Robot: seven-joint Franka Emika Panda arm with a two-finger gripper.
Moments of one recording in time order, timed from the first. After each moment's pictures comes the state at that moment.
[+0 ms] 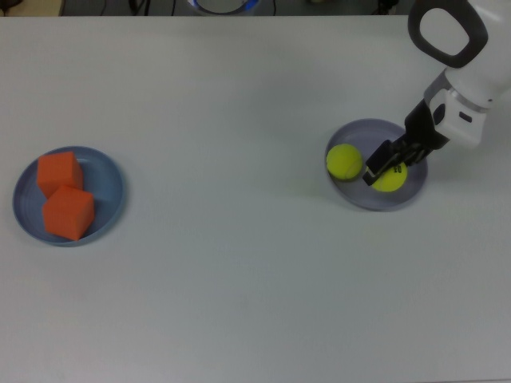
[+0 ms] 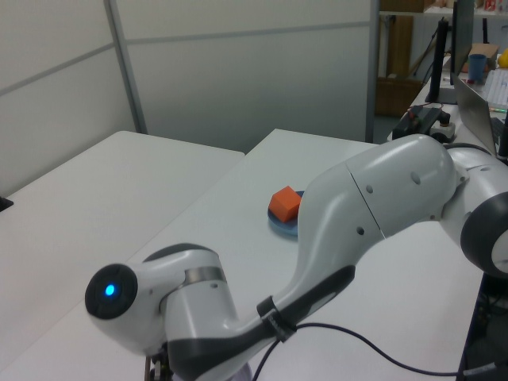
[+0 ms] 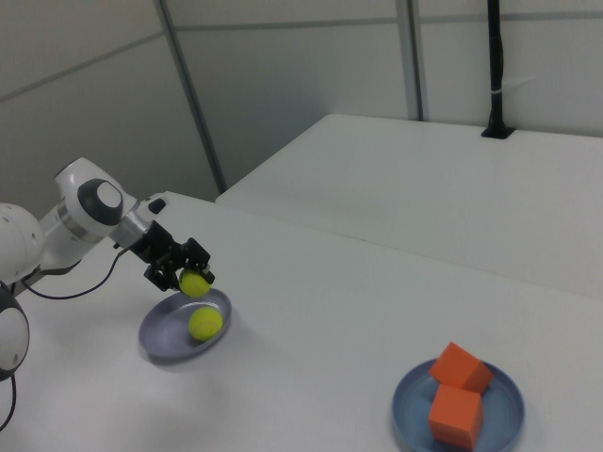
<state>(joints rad) 0.58 0.63 0.11 -1.36 -0.61 1.92 0.33</state>
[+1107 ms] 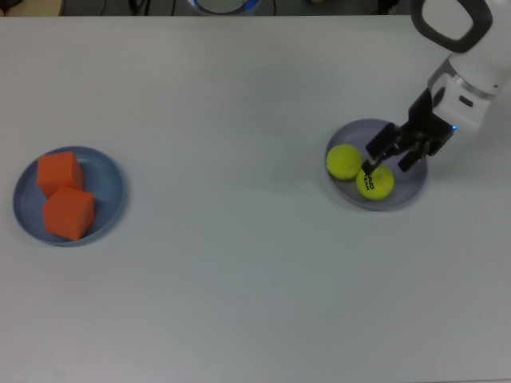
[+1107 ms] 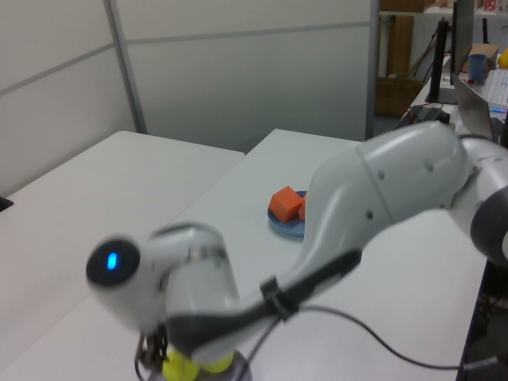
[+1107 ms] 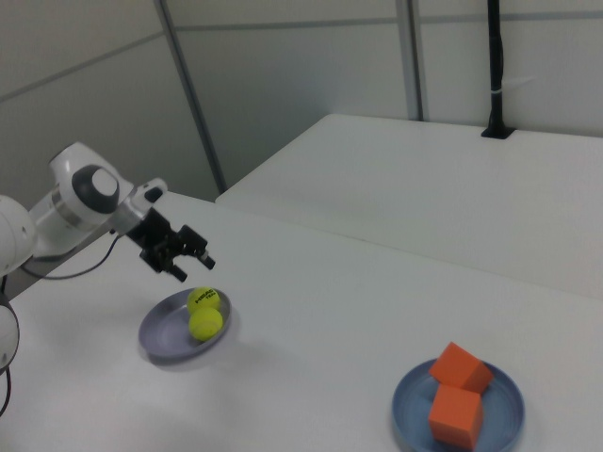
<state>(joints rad) 0.56 0.57 0.09 -1.37 -0.56 1.91 0.43</state>
